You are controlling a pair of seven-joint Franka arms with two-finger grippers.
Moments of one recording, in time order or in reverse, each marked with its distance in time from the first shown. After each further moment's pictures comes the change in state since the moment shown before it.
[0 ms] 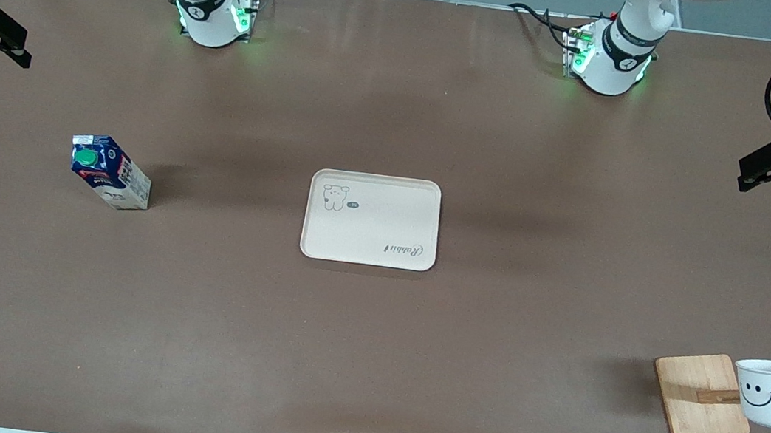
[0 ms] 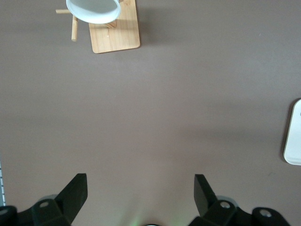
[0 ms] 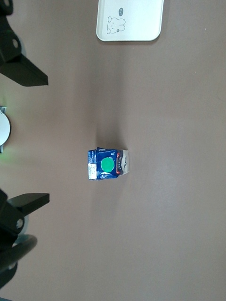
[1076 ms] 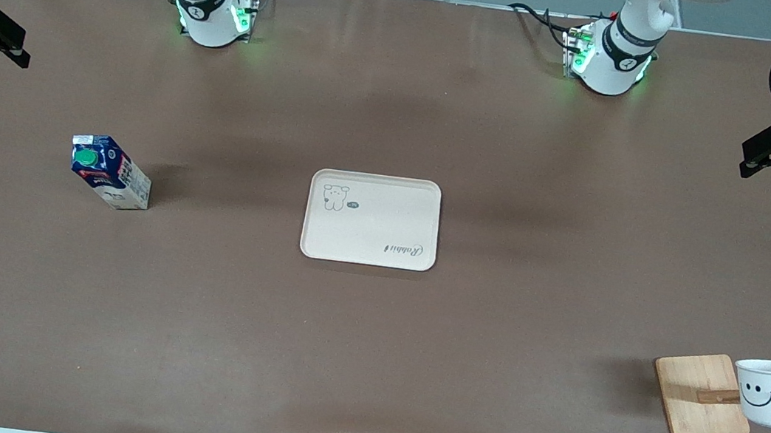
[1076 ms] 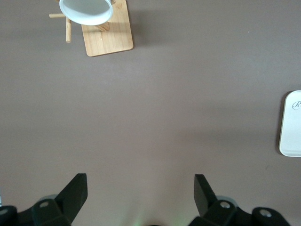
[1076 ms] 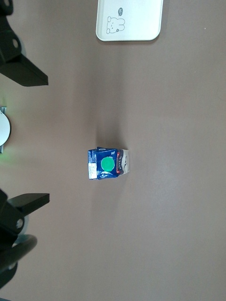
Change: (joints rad) left arm -0.031 -0.045 0.046 -0.050 -0.026 0.029 0.046; right arm -0.003 0.000 -0.002 0.000 0.001 0.000 0.000
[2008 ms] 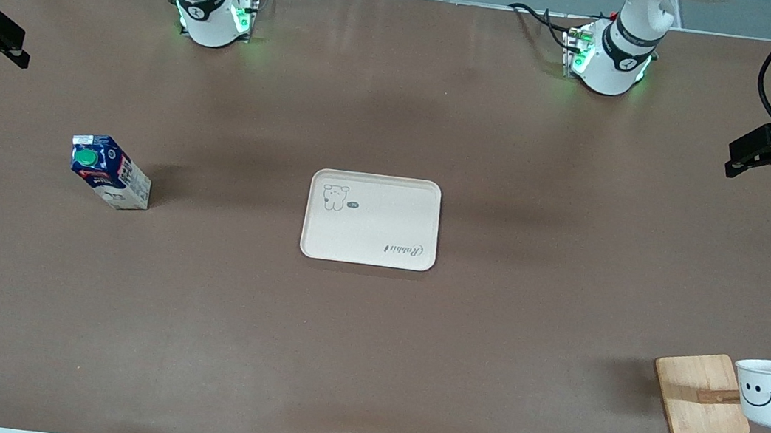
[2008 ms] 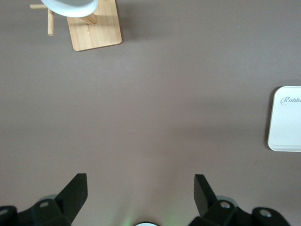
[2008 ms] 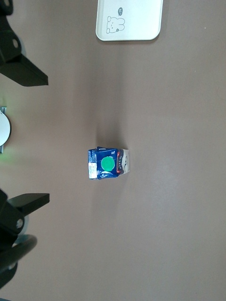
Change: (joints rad) left arm 0.001 0.006 0.001 -0.016 -0.039 0.001 -0.003; right arm -0.002 0.001 0.000 0.000 0.000 0.000 0.000
